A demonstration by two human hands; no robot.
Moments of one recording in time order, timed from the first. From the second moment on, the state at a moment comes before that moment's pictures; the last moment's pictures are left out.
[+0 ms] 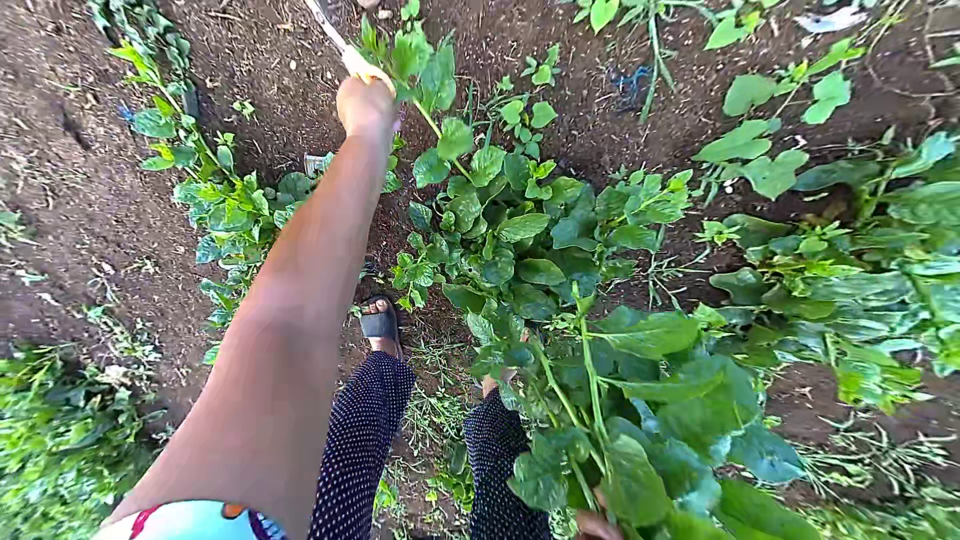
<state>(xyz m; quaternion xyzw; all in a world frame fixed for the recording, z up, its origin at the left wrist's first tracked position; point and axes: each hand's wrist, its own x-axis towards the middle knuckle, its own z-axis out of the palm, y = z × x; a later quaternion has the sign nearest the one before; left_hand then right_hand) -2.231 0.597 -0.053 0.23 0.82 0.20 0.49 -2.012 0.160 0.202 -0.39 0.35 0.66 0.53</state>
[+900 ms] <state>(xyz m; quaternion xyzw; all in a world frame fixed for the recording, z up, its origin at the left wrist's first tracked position) -2.174 0.233 0.106 0.80 0.48 0.13 0.34 -2.037 0.233 0.113 -0.63 0.25 0.69 0.24</state>
